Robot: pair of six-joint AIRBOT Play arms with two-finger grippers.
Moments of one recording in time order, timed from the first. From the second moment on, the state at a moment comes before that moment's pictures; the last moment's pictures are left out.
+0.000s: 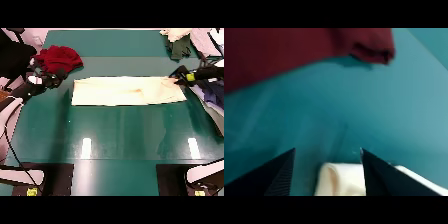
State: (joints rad) left arm 0.06 -1.53 1.08 0.68 -0.25 -1.41; right arm -0.32 -1.72 1.54 -0.89 1.20 1.45
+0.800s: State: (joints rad) left arm 0.10 -1.53 1.22 0.65 -0.67 -1.32; right arm -0.52 -1.82 1.54 -0.96 1.49 1.29
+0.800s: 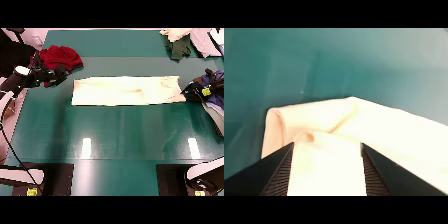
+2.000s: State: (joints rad) left arm -0.01 -1.53 1.22 0.63 -0.75 -1.26; right arm -0.26 -2.00 1.62 -0.60 1.37 1.19
